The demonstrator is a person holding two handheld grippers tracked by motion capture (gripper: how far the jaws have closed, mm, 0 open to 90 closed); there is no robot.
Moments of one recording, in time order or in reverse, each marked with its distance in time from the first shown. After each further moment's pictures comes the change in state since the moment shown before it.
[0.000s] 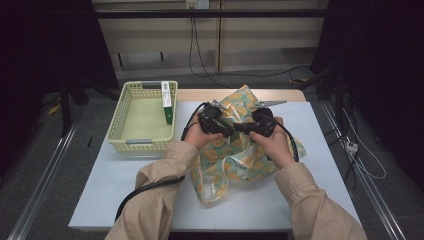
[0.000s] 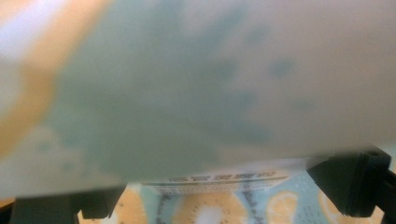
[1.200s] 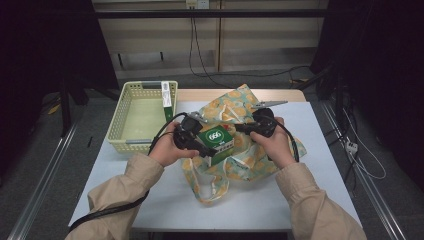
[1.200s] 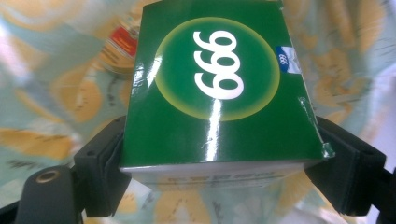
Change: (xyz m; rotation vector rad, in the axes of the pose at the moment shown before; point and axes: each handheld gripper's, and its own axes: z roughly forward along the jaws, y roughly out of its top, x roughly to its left) left arm -0.028 -0.032 -0.093 0.145 -0.149 0.077; right arm 0.000 0.000 -0.002 0.001 -0.008 -0.002
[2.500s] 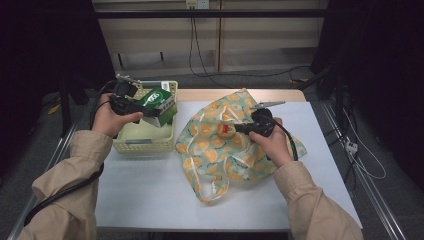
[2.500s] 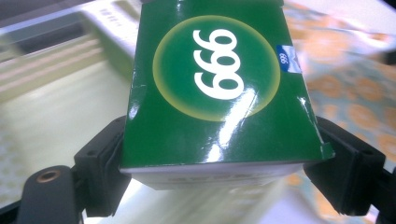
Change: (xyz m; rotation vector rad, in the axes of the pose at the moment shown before) left arm 0.096 -0.029 -0.136 -0.147 0.258 -0.280; right arm -0.009 -0.004 0.012 0.018 -0.008 0.022
